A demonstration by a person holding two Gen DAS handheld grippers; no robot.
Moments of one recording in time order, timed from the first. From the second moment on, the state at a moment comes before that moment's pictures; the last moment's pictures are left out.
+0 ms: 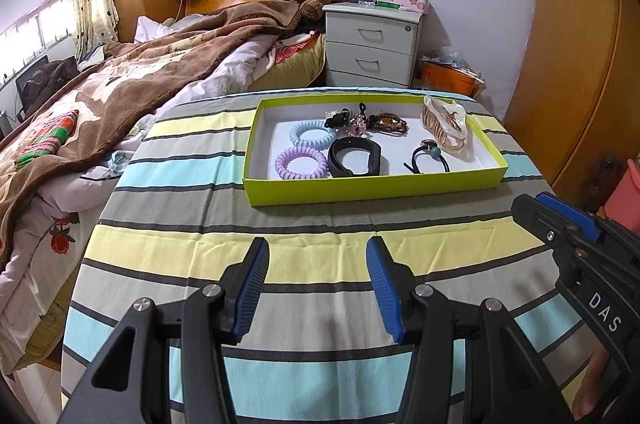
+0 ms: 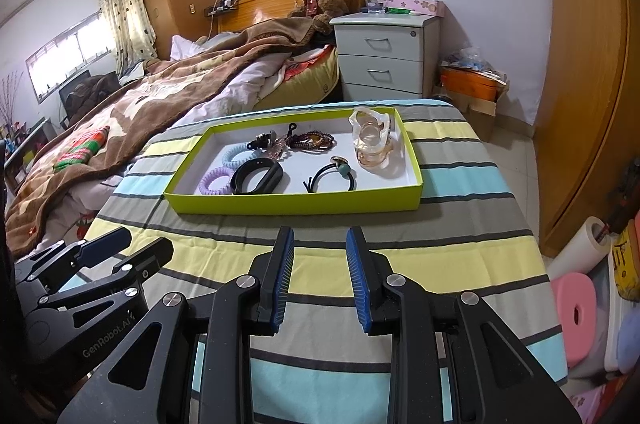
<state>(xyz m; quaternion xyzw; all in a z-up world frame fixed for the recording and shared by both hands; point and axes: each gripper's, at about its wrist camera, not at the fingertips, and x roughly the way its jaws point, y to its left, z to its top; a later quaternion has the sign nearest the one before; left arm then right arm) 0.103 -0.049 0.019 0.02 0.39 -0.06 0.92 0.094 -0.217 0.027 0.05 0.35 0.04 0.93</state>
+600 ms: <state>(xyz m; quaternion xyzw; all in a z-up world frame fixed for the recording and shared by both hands) 0.103 -0.047 0.021 0.02 0.39 -0.05 0.92 0.094 -0.216 0.027 0.05 0.35 0.04 0.93</state>
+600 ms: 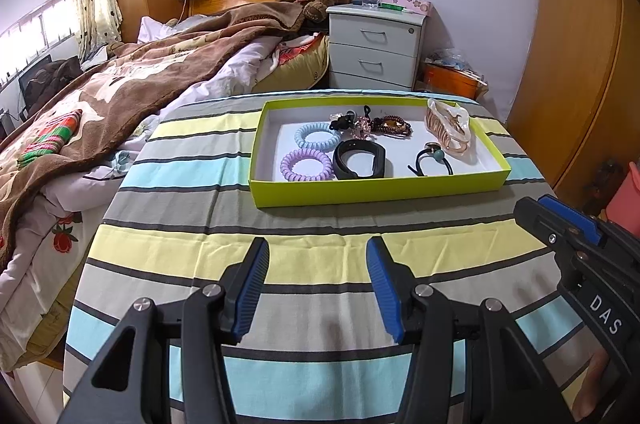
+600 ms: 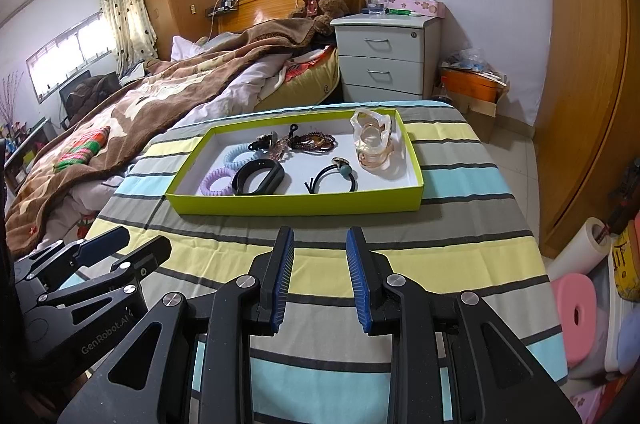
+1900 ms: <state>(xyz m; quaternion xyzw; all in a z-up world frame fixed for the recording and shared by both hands) 0.103 -0.042 0.021 0.02 0.39 -0.04 0.92 0.093 -0.214 0.027 0.05 0.35 0.04 0.93</state>
